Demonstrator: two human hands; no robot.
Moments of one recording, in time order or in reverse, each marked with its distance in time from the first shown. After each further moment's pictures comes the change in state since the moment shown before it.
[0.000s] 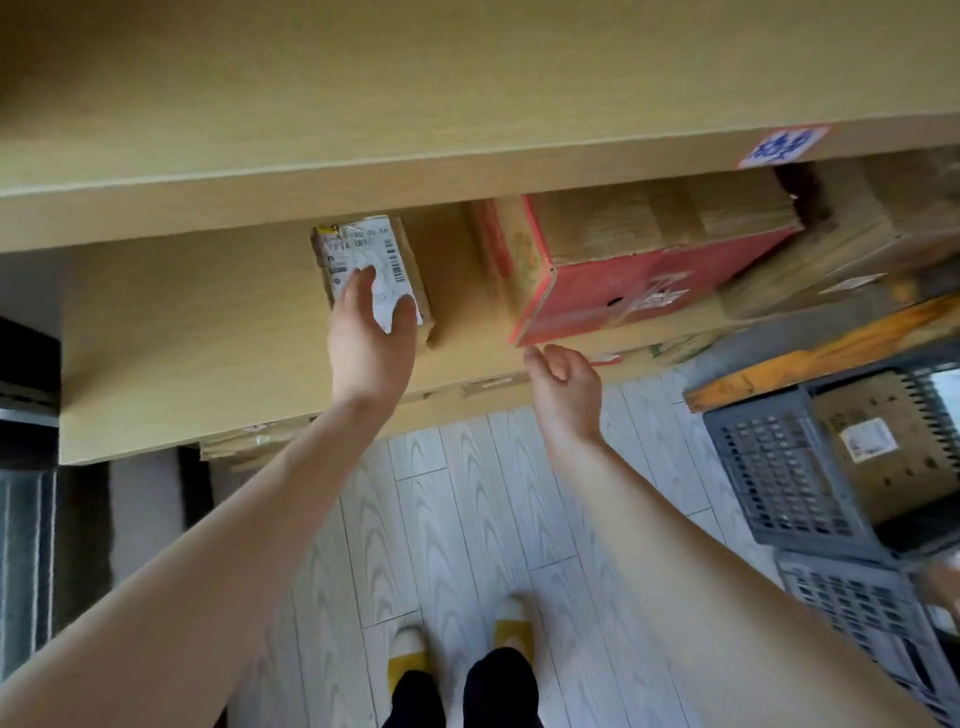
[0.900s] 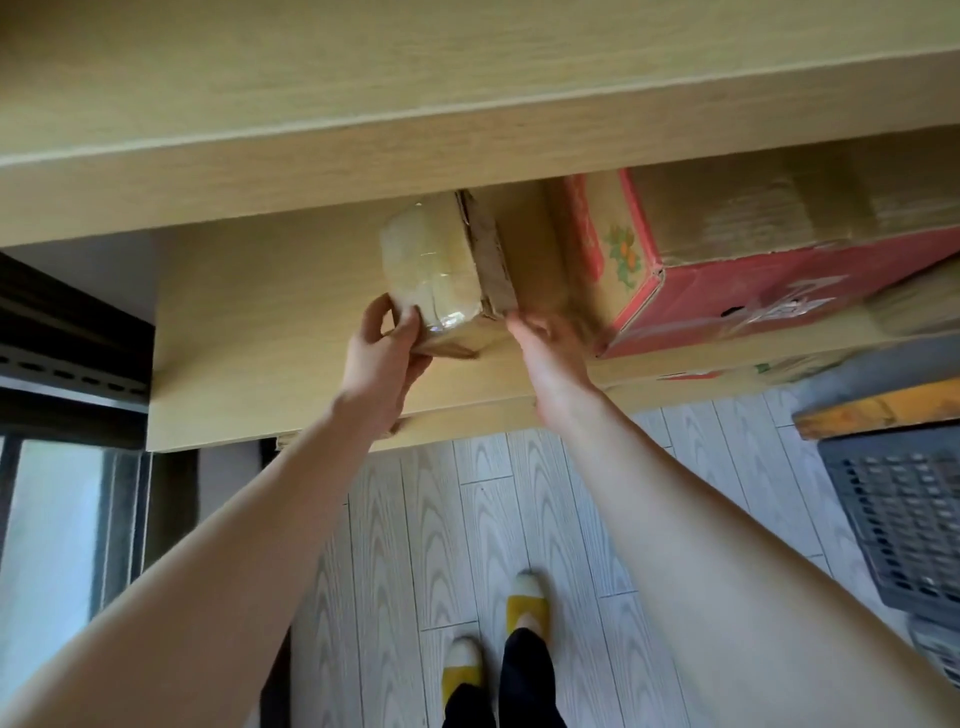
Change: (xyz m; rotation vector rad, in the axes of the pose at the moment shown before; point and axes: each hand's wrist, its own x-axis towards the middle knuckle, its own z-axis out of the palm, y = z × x) left_hand 0.038 -0.056 -0.005 -0.764 -0.081 -0.519; right_hand 0.046 -0.004 0.086 0.089 -0.324 0.258
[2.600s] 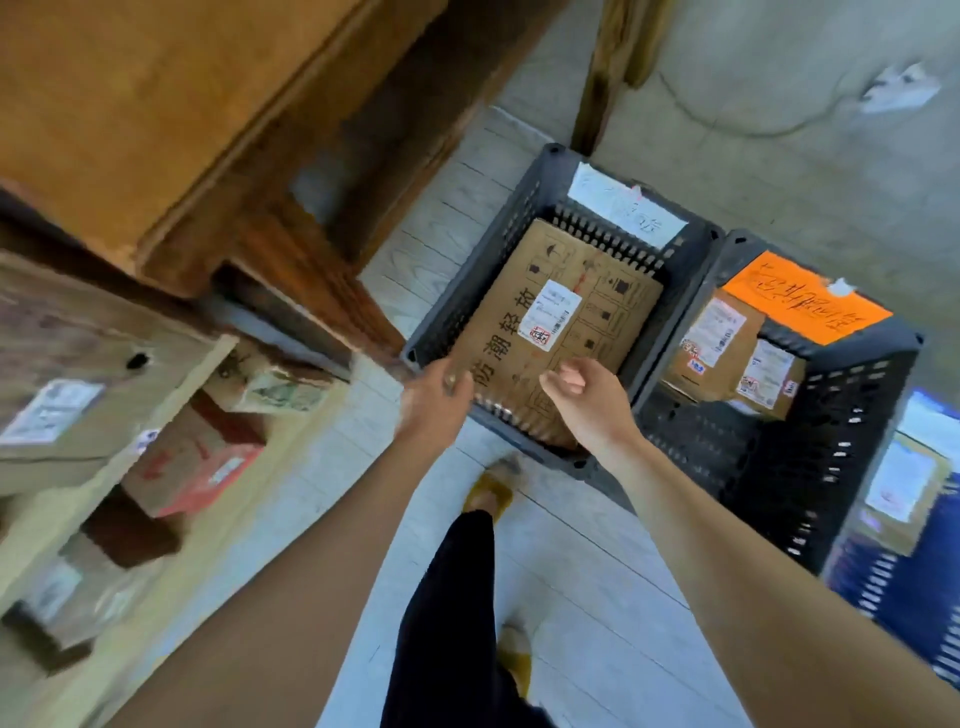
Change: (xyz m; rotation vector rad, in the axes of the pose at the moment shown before) left_hand -0.248 -0.374 0.663 1.421 -0.773 0.287; right_hand -0.015 0.128 -0.784 -0.063 0.559 0.067
